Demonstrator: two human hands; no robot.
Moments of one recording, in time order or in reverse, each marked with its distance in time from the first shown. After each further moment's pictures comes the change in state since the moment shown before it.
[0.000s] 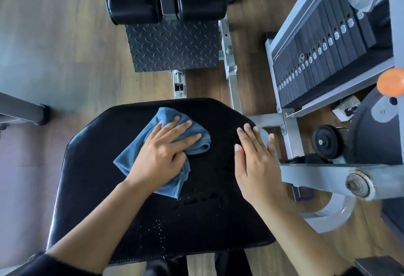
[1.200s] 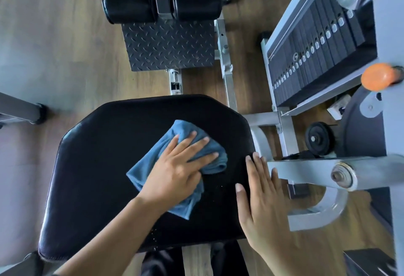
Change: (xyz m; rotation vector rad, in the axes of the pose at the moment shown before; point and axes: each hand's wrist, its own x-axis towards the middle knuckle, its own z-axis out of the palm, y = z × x) left_hand -0.019 0.052 0.019 0.005 -0.043 0.109; right_hand -0.079 0.014 -0.023 0.058 -0.097 0.038
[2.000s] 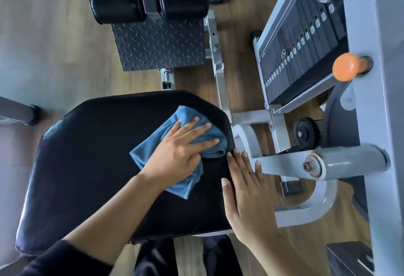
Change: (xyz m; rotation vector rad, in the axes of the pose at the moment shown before) left_hand 0.041 0.018 0.017 -0.006 -0.023 0.053; right_hand -0.003 0.024 -0.006 0.012 -0.060 -0.071
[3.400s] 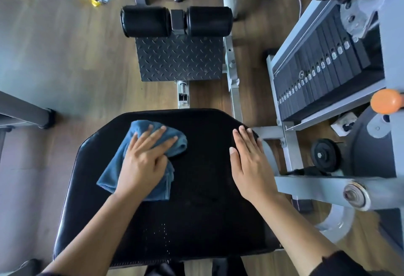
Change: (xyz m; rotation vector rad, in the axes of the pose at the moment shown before) left_hand -0.063 -0.091 -0.046 0.051 0.220 -0.412; right_hand 0.107 -0.033 0.026 0.007 -0.011 -0.043
